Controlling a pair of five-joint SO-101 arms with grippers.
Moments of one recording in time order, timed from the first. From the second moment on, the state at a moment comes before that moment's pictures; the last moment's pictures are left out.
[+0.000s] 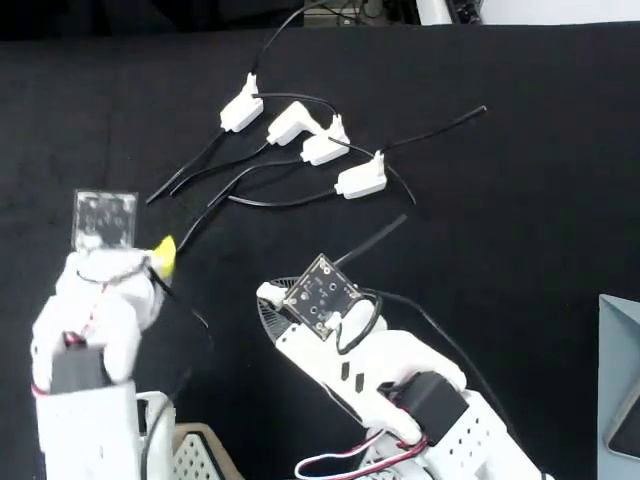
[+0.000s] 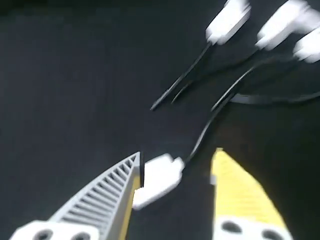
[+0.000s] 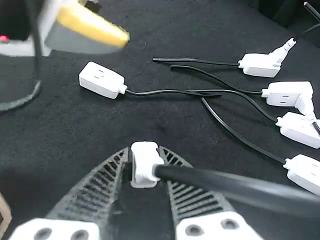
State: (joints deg) left arm -14.4 -74.0 65.6 57.2 -14.4; right arm -44.5 -85.8 74.0 52.1 8.8
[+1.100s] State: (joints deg) left arm -21.8 -1.3 29.7 57.1 -52.8; right arm -44.5 -70.6 77.1 41.7 8.8
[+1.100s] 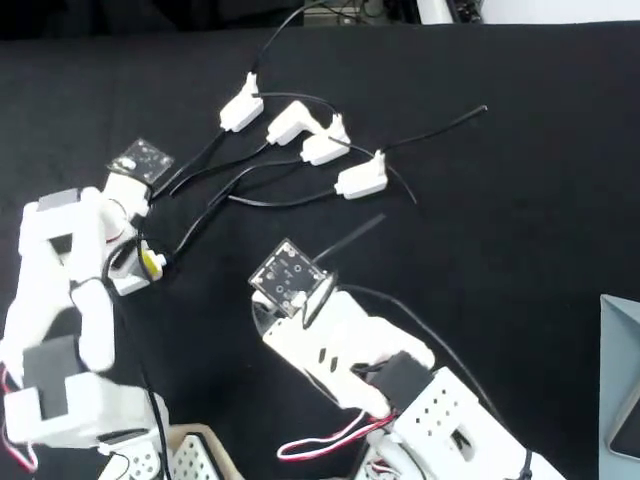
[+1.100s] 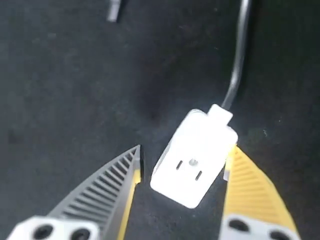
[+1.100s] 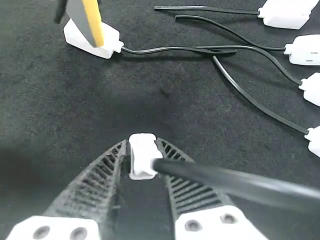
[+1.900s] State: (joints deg) left arm -4.5 -14.5 27.4 70.5 -46.1; right arm -44.5 -70.6 77.1 41.7 8.8
